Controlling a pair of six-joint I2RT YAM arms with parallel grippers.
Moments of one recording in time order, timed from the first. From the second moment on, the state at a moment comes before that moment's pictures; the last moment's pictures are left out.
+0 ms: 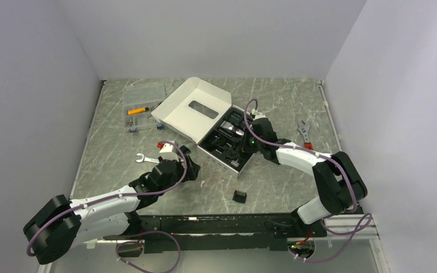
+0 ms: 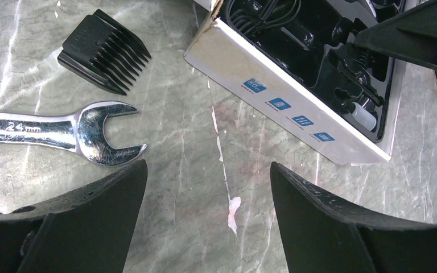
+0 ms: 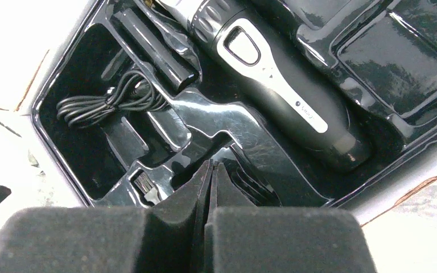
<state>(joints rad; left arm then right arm) -0.84 1.00 0.26 0.26 -0.33 -0.73 0.49 1.50 0.74 0.05 -0.05 0.49</state>
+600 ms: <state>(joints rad) -0.85 1.01 0.29 0.25 -0.35 -0.72 0.36 1.22 0.74 0.06 0.20 0.52</state>
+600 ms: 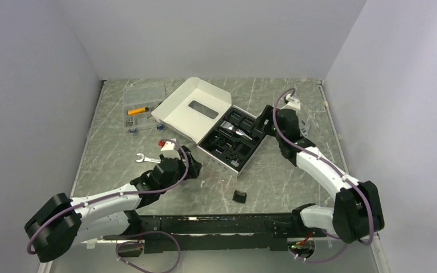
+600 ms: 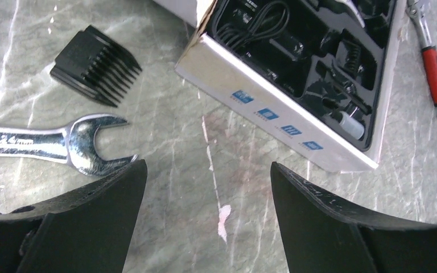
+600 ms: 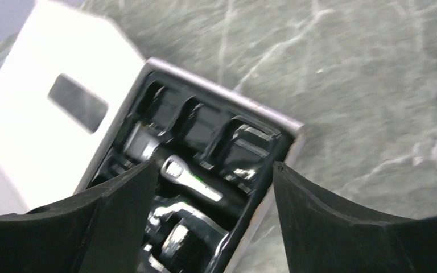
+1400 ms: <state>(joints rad) -0.80 1.50 0.75 0.07 -0.26 -0.69 0.17 1.67 0.78 0.28 -0.06 0.52</state>
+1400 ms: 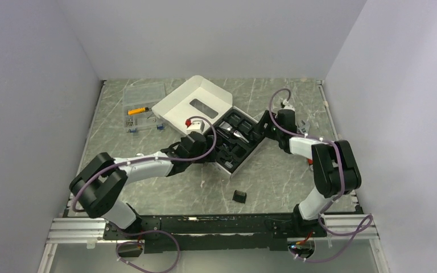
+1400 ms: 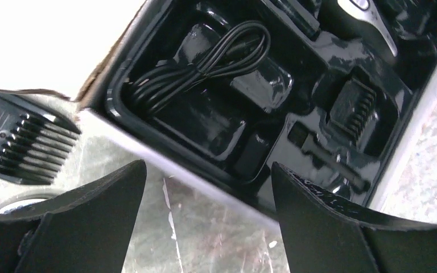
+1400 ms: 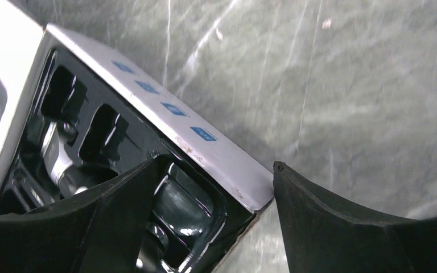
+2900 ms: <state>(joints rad) -0.68 1.26 0.74 -0.10 -0.45 -0.74 0.38 0.97 0.29 0.16 0.04 0.68</state>
